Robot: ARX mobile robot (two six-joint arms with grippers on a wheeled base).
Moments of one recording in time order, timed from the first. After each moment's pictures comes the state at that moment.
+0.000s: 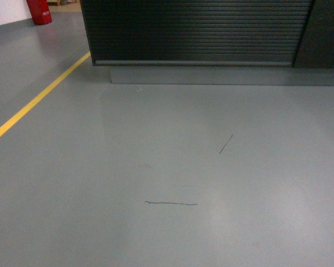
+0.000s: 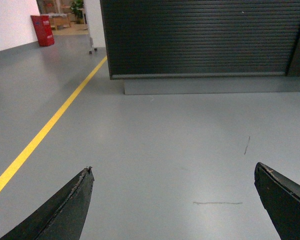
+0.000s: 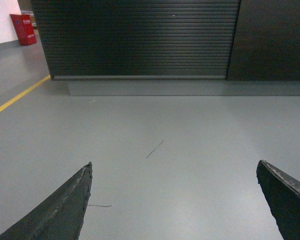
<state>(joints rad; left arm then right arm) 0.00 0.01 0.01 0.00 0.00 0.00 0.00 0.01 0.01 0.00 0.00 0.00</state>
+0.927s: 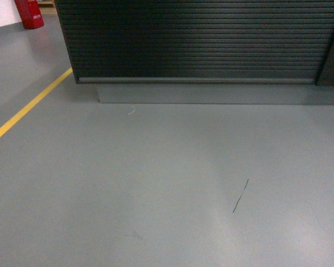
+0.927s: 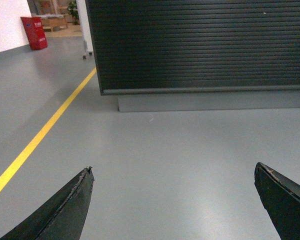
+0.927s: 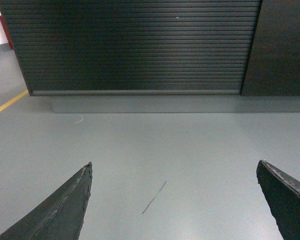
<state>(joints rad) 0.00 0.01 0.01 0.00 0.00 0.00 0.00 0.01 0.01 -0.01 0.00 0.00</state>
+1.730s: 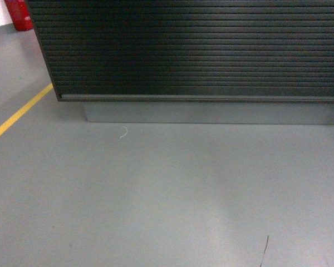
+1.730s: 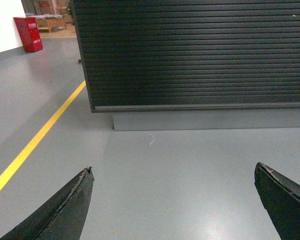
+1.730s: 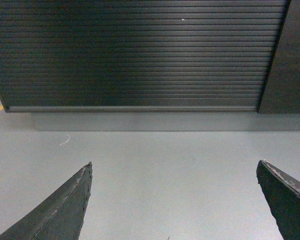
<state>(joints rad) 0.00 0.01 0.01 0.00 0.00 0.00 0.00 0.01 0.01 -0.01 0.00 0.00</state>
